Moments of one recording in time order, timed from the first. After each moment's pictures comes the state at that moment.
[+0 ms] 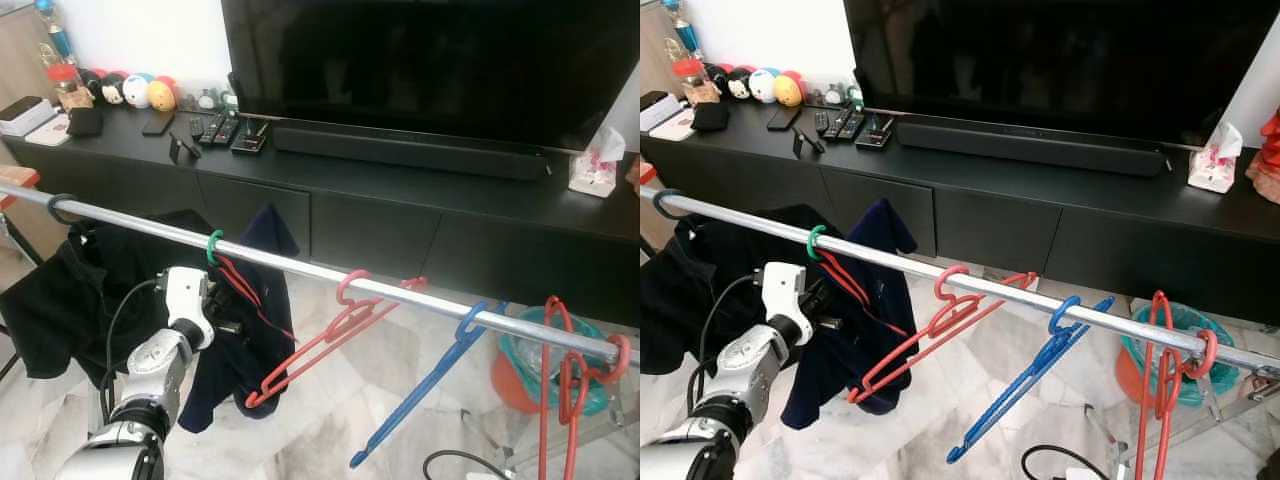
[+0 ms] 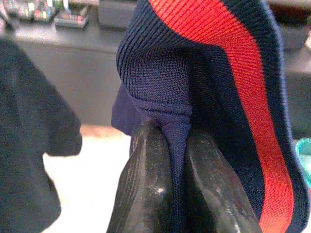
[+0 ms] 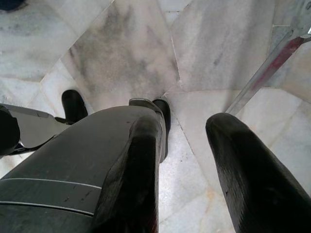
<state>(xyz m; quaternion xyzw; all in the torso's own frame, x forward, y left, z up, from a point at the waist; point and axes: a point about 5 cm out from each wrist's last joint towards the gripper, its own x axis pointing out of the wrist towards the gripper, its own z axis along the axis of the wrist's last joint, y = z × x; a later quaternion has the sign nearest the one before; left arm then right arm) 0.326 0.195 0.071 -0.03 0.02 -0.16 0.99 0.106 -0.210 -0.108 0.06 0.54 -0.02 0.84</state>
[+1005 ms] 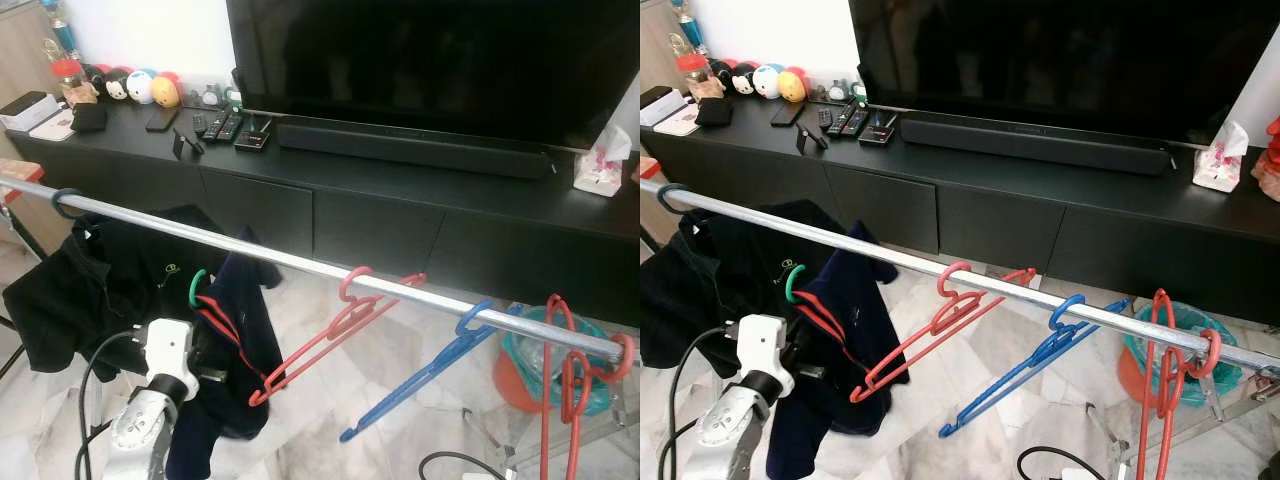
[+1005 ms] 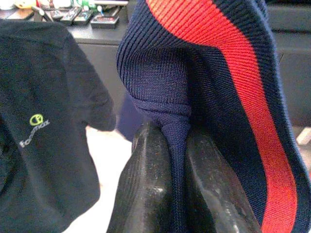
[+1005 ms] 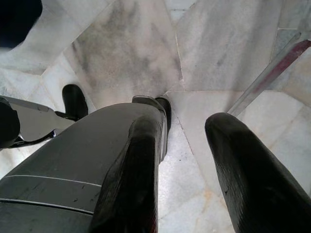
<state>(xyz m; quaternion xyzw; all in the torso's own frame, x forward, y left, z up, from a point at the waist) 0.262 0.198 0.047 0.01 0.02 -0.10 0.99 0.107 -0.207 -0.108 0.05 0.54 -0.01 0.84</state>
